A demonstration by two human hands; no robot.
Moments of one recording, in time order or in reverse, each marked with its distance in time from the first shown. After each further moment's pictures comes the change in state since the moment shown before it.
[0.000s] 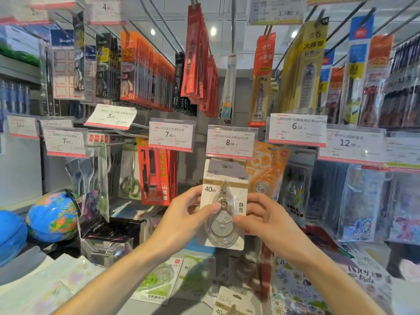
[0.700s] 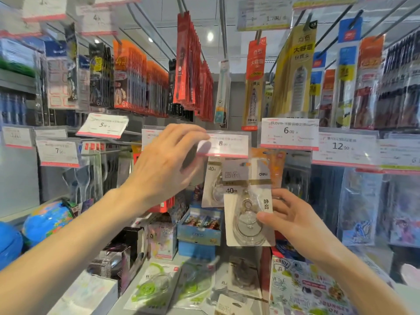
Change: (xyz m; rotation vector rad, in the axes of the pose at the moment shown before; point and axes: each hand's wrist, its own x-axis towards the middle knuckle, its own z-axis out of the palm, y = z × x) left_hand 0.061 0.067 -0.049 0.986 0.263 0.913; right_hand -0.009 0.004 -0.047 -0.047 0.084 -0.087
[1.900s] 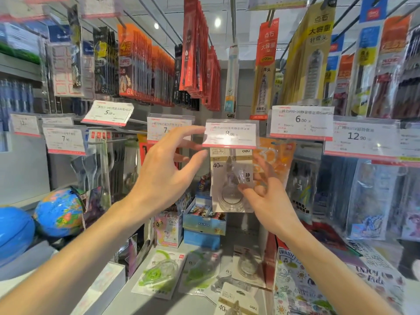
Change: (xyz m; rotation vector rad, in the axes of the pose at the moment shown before) left_hand -0.024 0.024 -0.003 -0.530 0.029 -0.503; right_hand 0.049 0.003 0.049 -0.211 0.184 -0.060
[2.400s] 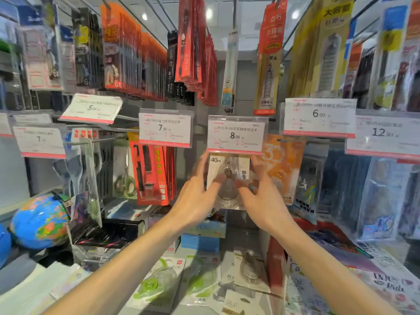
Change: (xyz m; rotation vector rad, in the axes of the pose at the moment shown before) left_hand -0.013 -0.069 0.084 -0.128 -0.291 -0.402; right_hand 0.027 0.021 0.026 -0.133 0.053 0.026
